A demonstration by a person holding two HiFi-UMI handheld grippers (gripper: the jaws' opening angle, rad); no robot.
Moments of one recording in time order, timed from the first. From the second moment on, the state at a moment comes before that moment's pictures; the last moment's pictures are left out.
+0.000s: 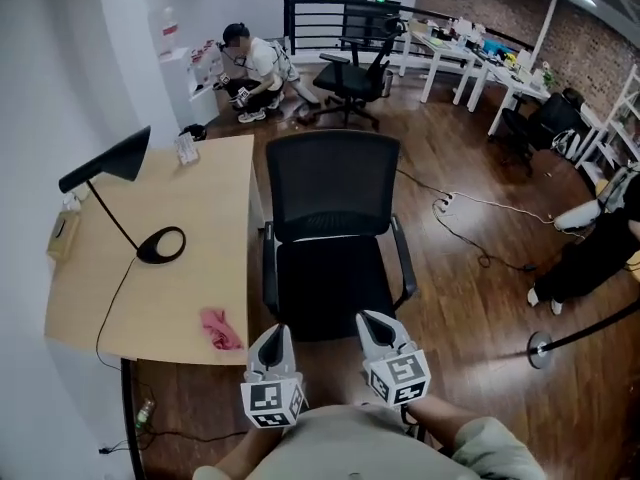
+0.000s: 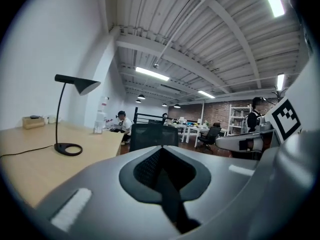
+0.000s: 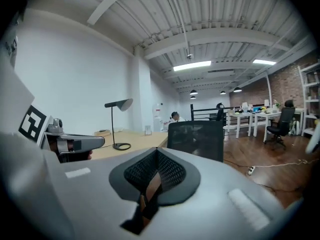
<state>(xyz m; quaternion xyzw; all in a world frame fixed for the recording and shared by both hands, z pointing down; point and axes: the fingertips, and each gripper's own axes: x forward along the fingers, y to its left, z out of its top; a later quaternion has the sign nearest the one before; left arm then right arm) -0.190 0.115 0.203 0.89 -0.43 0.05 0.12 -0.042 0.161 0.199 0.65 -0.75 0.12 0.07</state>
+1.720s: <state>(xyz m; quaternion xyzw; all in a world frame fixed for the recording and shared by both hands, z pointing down) -0.139 0.257 0.205 0.91 -0.39 0.09 0.08 -0.015 0.318 0.198 0.68 -0.72 0.12 0.05</state>
